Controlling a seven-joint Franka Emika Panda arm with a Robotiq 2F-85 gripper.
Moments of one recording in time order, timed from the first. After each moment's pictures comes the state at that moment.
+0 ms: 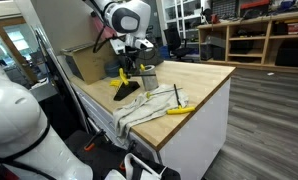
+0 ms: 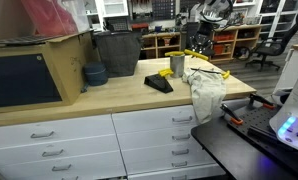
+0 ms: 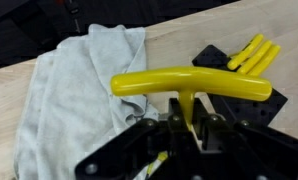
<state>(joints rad) -0.05 0.03 -0.06 -2.31 0.51 2.09 0.22</state>
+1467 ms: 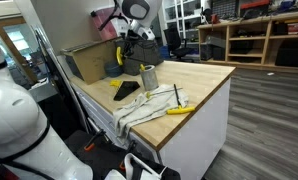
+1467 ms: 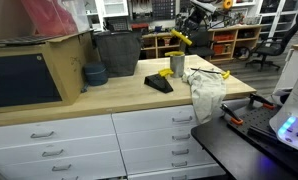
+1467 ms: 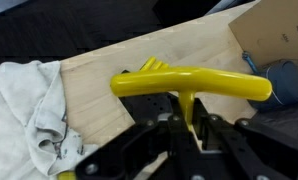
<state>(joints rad) -0.08 0.14 -0.07 -2.04 0.80 1.82 0.24</state>
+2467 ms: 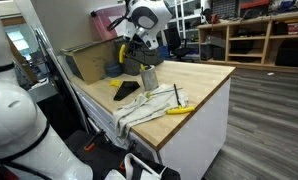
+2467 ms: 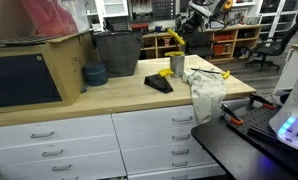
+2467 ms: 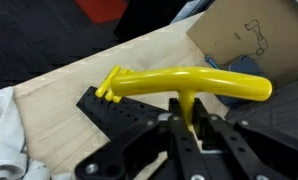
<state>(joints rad) -0.12 0.26 -0.08 -1.97 1.02 1.75 0.24</state>
